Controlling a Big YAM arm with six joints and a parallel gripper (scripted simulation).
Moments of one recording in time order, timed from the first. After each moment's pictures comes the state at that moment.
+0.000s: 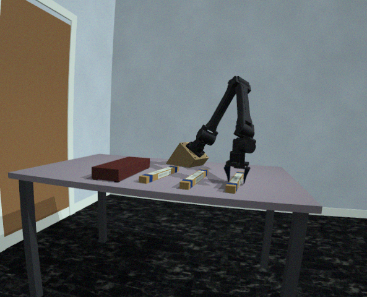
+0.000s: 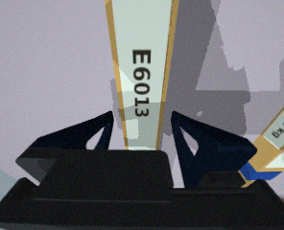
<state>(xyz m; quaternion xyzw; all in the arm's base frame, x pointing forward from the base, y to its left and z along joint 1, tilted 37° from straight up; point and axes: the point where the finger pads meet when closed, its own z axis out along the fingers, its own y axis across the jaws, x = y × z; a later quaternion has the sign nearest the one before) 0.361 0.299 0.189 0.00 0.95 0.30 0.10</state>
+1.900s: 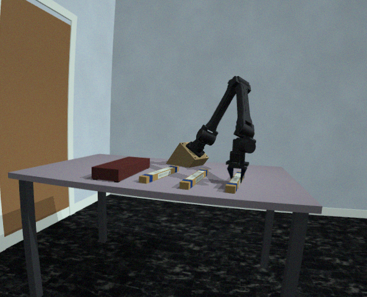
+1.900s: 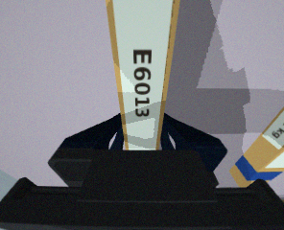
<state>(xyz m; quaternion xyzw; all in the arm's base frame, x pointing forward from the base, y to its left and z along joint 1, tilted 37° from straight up) 0.361 0.299 0.189 0.00 0.95 0.30 0.10</state>
